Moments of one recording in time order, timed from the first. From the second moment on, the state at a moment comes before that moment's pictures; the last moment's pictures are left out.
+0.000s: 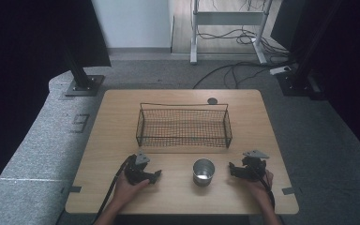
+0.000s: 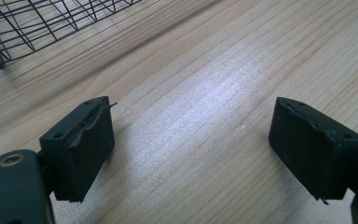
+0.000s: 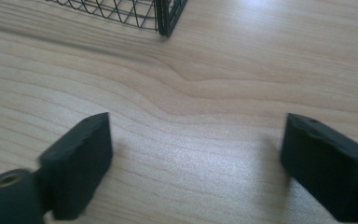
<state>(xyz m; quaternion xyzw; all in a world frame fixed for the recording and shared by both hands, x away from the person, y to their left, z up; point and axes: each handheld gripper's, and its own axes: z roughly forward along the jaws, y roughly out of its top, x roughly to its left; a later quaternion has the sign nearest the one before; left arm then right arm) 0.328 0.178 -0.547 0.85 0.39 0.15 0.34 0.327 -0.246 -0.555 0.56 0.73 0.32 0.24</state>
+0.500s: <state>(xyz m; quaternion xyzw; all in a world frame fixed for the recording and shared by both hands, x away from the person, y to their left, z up) 0.328 0.178 -0.547 0.85 0.39 0.15 0.34 0.316 -0.254 -0.548 0.54 0.71 0.37 0.26</state>
